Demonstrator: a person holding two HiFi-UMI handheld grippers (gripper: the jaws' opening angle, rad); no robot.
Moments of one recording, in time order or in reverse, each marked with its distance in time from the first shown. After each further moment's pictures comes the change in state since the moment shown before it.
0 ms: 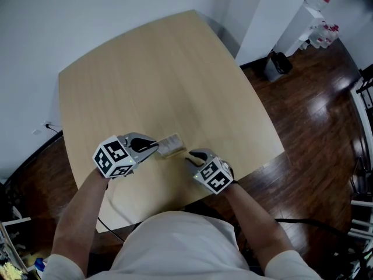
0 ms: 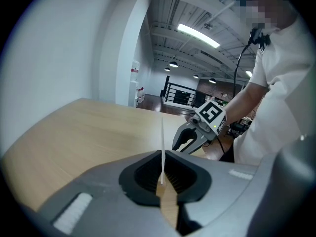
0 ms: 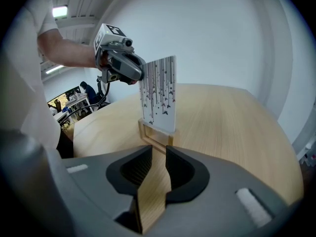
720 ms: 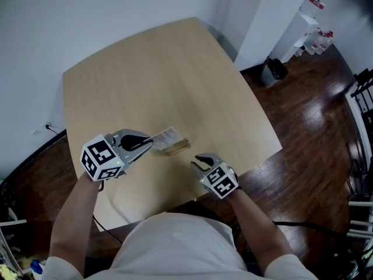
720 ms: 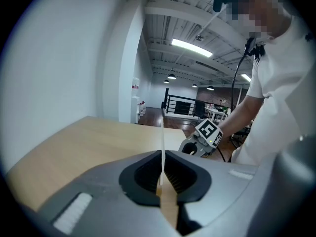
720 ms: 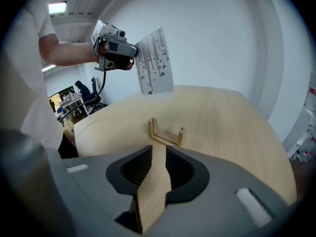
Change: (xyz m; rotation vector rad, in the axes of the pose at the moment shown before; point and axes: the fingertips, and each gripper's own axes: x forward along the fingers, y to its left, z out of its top) left arm -0.071 -0.026 0.032 0.061 -0.150 0.045; right arm -0.025 0.026 -0.008 0.023 -0.009 -0.069
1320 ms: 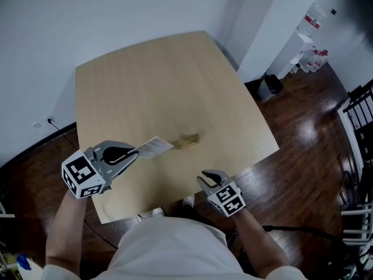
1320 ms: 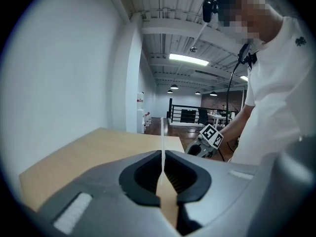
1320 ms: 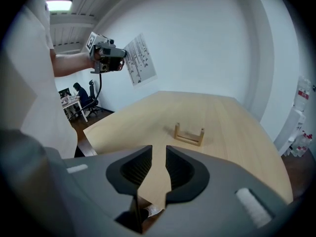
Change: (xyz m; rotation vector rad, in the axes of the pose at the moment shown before) left arm -0.137 -0.072 -0.007 0.033 -0.120 0.106; right arm -0.059 0.091 -0.002 0.017 -0.052 -0.067
